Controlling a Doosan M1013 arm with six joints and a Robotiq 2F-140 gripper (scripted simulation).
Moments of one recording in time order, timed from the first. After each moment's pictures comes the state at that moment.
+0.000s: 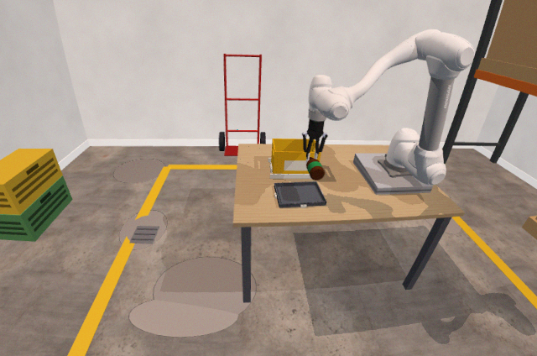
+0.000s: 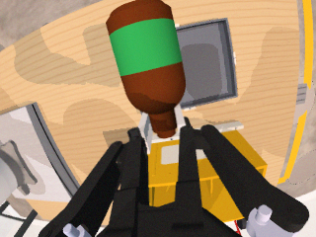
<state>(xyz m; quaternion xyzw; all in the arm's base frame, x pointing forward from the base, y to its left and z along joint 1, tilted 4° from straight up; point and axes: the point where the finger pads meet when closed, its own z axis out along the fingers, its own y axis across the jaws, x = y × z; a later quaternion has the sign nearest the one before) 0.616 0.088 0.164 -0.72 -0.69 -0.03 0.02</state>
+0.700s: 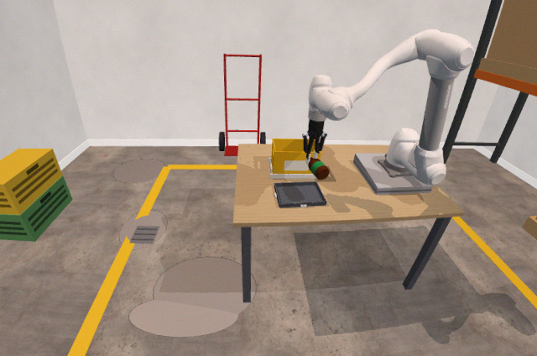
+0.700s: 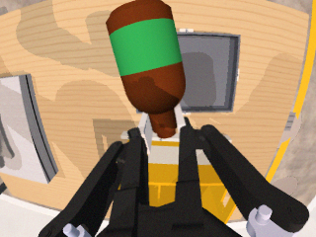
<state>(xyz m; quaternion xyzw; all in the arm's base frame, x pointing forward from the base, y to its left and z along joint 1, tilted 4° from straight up) 0.616 0.088 0.164 -0.64 -0.77 -0.03 0.02</state>
